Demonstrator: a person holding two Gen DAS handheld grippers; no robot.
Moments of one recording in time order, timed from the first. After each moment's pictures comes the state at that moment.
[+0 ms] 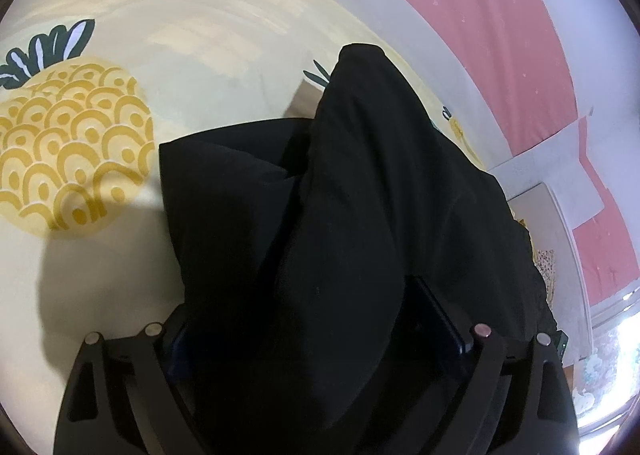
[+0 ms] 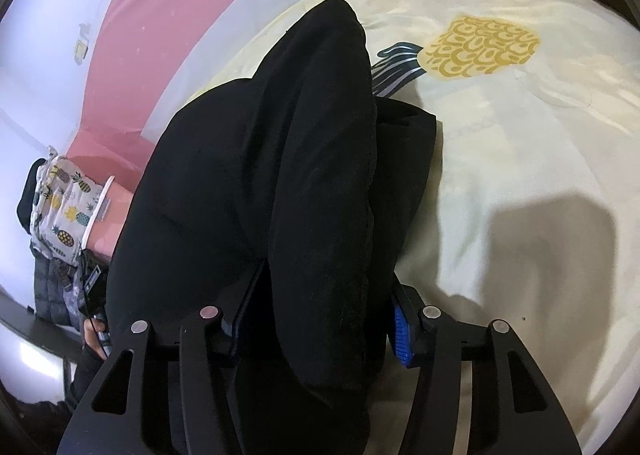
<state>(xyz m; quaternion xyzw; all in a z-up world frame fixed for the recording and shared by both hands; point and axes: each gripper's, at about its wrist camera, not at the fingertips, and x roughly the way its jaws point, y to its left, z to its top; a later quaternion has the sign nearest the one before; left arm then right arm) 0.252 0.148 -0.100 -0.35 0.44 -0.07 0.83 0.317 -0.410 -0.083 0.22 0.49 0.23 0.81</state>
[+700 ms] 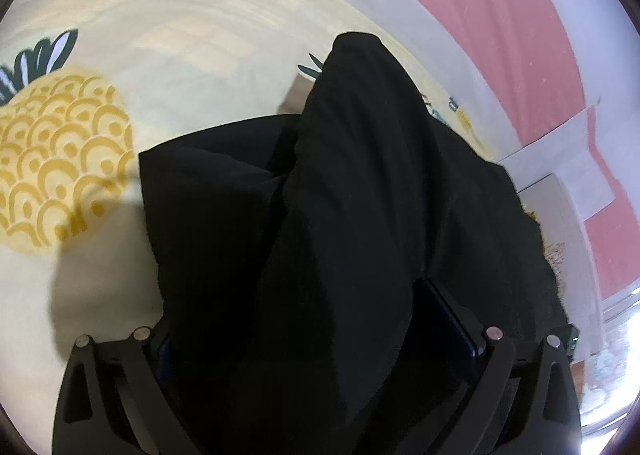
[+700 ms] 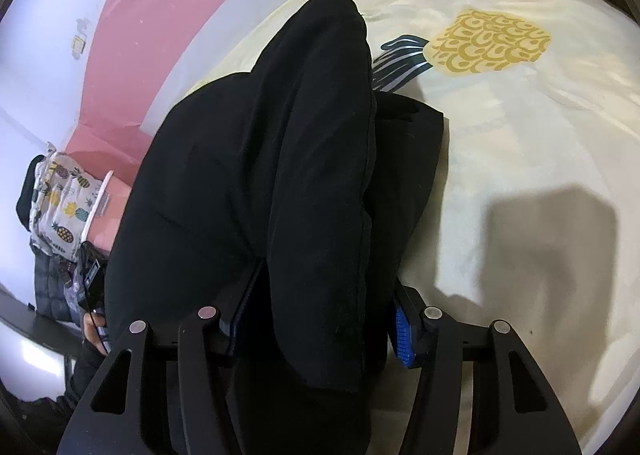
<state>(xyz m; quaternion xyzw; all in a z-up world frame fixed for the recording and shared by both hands) 0.267 0.134 -0.098 -0.32 0.45 -0.06 0.83 0.322 -0.415 -0.082 0.21 0.50 0.23 0.81</state>
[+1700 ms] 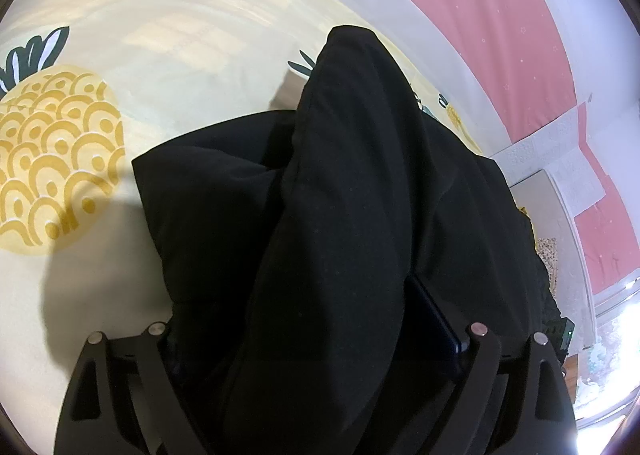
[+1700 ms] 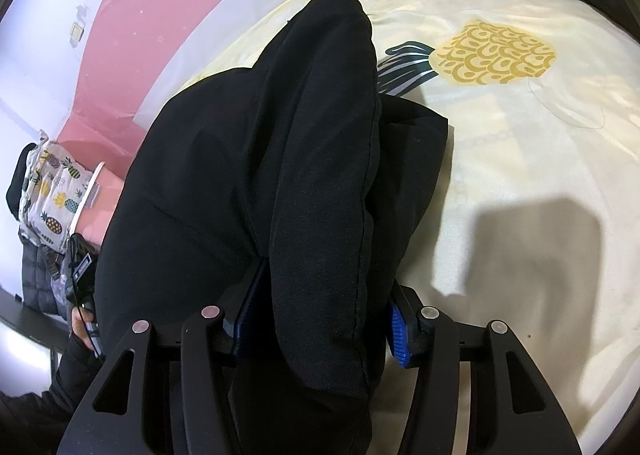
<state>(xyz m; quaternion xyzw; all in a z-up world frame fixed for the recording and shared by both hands) 0.265 0.134 -0.099 -0.33 0.45 -0.08 0.83 0.311 -0.412 -0.072 0.19 0.50 0.22 0.82</state>
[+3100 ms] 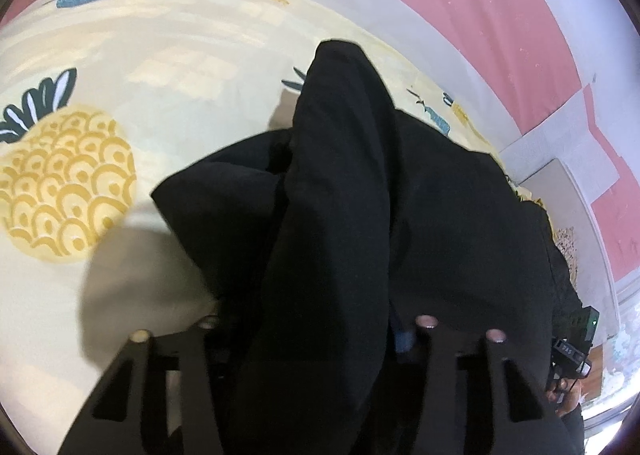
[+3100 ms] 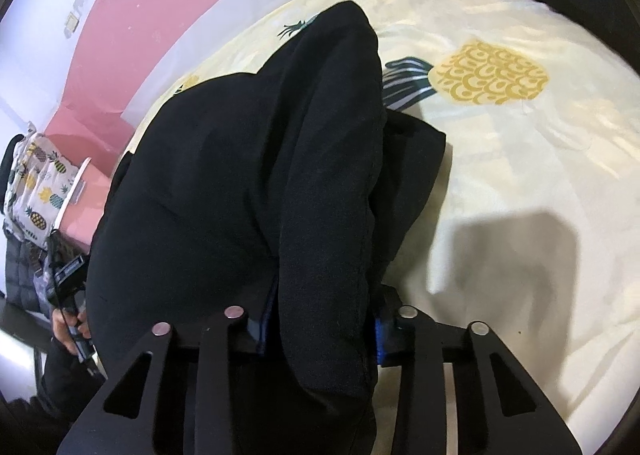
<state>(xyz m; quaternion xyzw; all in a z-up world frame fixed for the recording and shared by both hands) 0.258 0.129 -0.071 -0.29 0.44 -0.06 0.85 0.308 -0.393 -0.054 0.15 0.49 0.19 0.83</state>
